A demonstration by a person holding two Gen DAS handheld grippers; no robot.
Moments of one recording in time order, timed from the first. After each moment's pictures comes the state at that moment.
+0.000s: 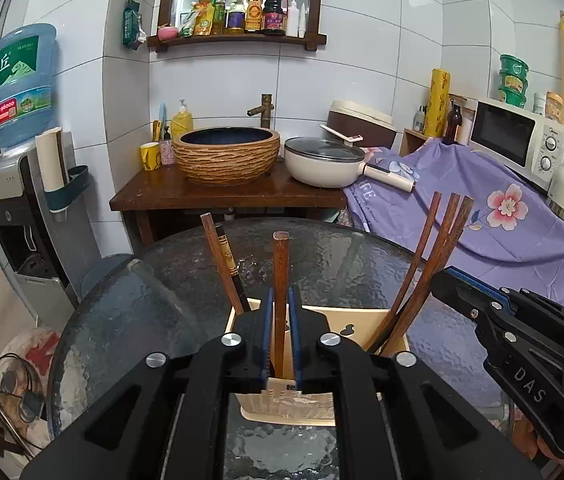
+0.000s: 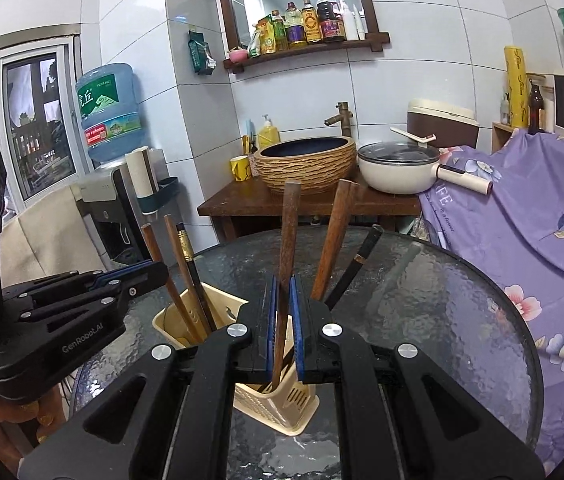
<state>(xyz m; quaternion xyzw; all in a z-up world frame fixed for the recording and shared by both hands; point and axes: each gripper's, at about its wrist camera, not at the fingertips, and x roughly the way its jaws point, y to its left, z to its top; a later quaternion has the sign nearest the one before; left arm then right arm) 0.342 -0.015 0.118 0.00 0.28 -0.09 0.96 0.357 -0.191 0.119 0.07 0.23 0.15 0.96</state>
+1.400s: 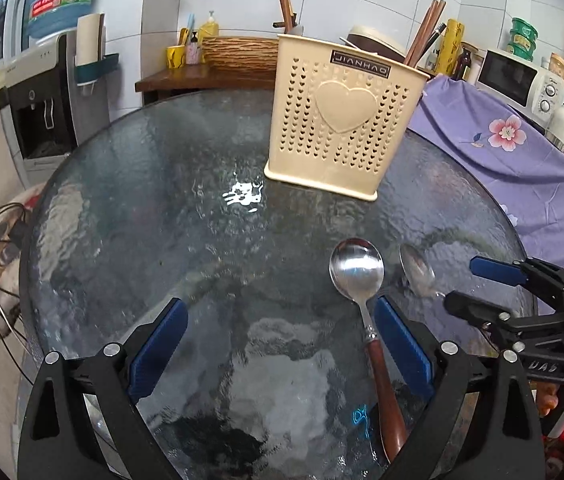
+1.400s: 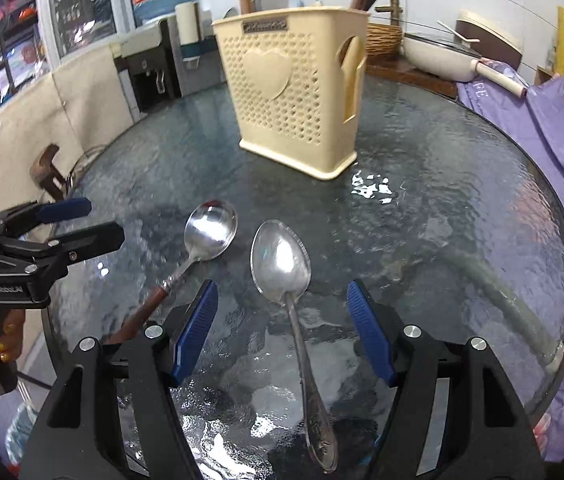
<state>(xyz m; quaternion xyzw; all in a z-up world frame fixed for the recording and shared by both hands) 0.193 0.027 -0.042 -0.04 0.38 -0.08 0.92 0.225 -0.173 -0.041 -0.03 0.39 0.22 0.89</state>
